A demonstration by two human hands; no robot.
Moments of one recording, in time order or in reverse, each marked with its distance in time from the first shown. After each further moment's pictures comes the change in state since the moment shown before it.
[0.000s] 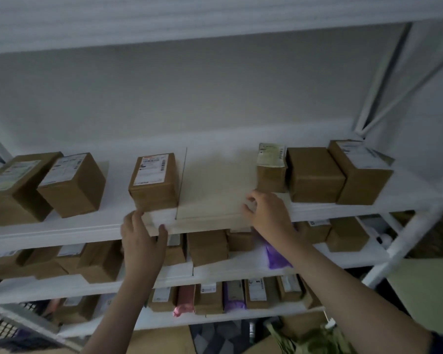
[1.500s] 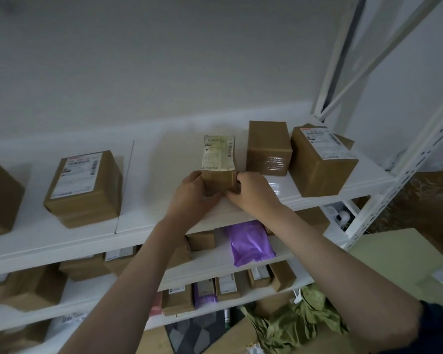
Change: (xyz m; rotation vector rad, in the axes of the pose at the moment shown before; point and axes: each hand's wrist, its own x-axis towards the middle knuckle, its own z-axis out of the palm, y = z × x) left_hand 0.066 0.151 0.156 -0.084 -0.543 0.369; right_hand 0.048 0.077 -0.032 0.025 -0.045 0.035
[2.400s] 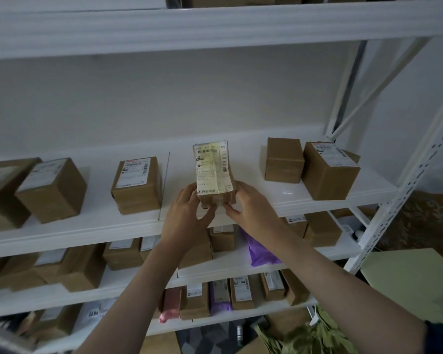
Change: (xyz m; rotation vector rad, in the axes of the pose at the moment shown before) left_hand -0.112 -0.006 -0.068 0.115 0.332 0.169; right_hand -0.074 -0.083 0.002 0.088 0.169 -0.369
